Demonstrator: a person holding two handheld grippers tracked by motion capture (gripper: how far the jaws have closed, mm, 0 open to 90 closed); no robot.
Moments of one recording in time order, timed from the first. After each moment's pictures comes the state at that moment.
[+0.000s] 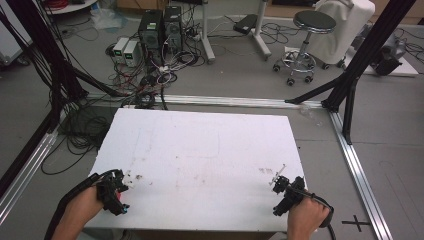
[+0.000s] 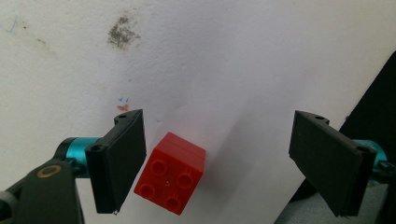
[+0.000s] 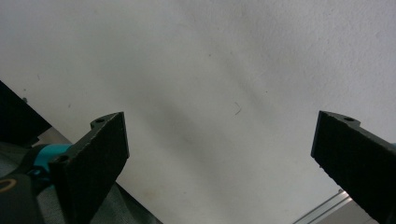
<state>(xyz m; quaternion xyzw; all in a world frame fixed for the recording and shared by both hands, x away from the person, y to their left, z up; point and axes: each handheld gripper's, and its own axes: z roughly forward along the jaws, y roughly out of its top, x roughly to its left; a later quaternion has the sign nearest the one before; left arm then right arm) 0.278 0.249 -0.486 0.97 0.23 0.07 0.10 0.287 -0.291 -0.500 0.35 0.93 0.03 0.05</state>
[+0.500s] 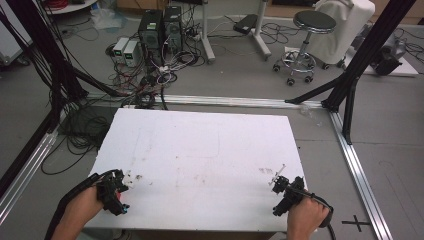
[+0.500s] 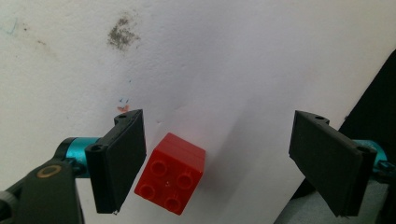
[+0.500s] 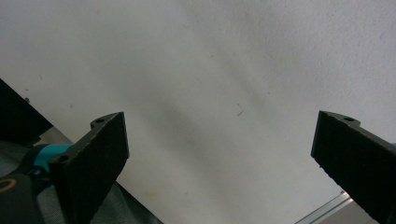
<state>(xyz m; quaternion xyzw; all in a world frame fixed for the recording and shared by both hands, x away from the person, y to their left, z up) 0.278 0.249 -0.486 0.97 0.23 0.08 0.10 0.287 -0.291 -0.501 0.35 0.93 0.02 0.05</state>
